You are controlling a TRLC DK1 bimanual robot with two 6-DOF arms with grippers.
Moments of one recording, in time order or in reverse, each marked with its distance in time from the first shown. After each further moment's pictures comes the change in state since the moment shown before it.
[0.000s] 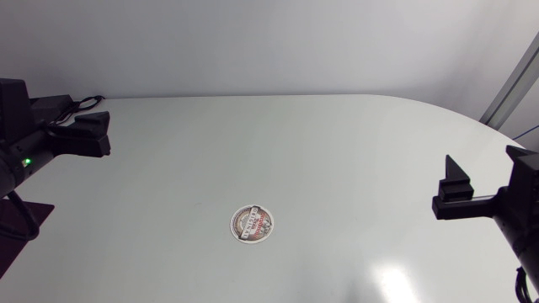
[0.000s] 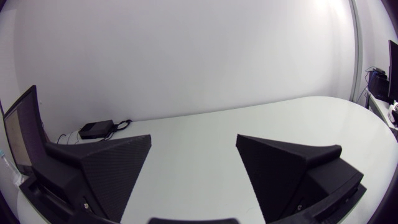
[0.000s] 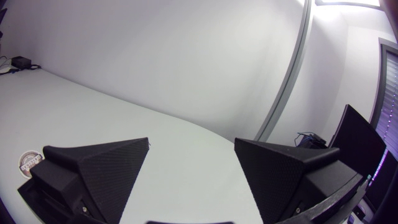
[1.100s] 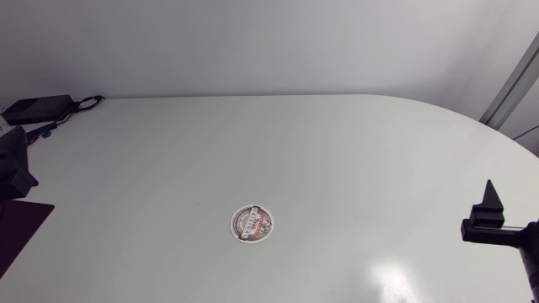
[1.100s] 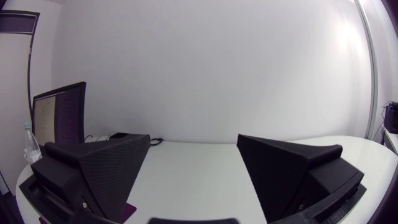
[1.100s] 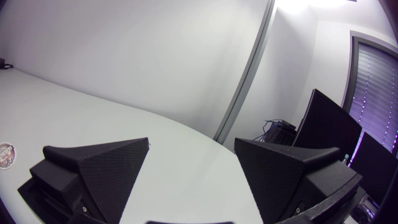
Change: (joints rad) left arm 0.039 -0.521 -0.164 -0.083 -0.142 -0.034; right arm -0.162 -0.335 -0.141 -0.109 0.042 -0.050
